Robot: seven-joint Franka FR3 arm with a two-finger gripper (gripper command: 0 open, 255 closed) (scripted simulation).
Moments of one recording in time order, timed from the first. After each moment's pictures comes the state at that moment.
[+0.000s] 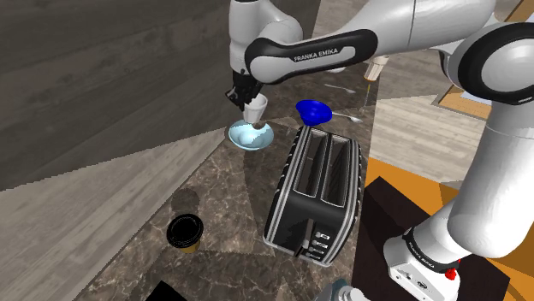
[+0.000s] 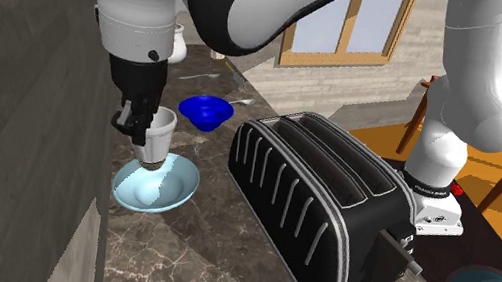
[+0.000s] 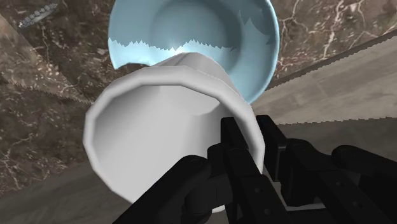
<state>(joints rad) -0.03 0.43 0.49 -1.58 -0.44 2.04 0.57</state>
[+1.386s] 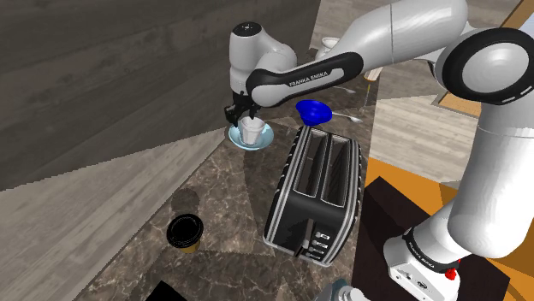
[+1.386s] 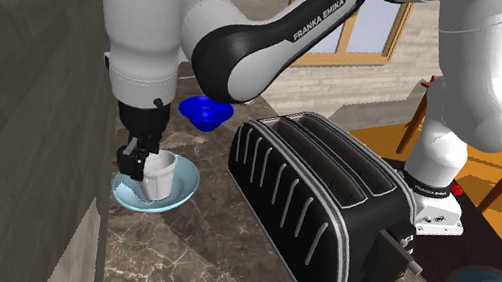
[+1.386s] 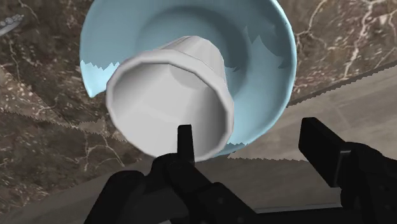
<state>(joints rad) -0.03 0.49 0.47 -1.66 -0.49 2.16 0.62</state>
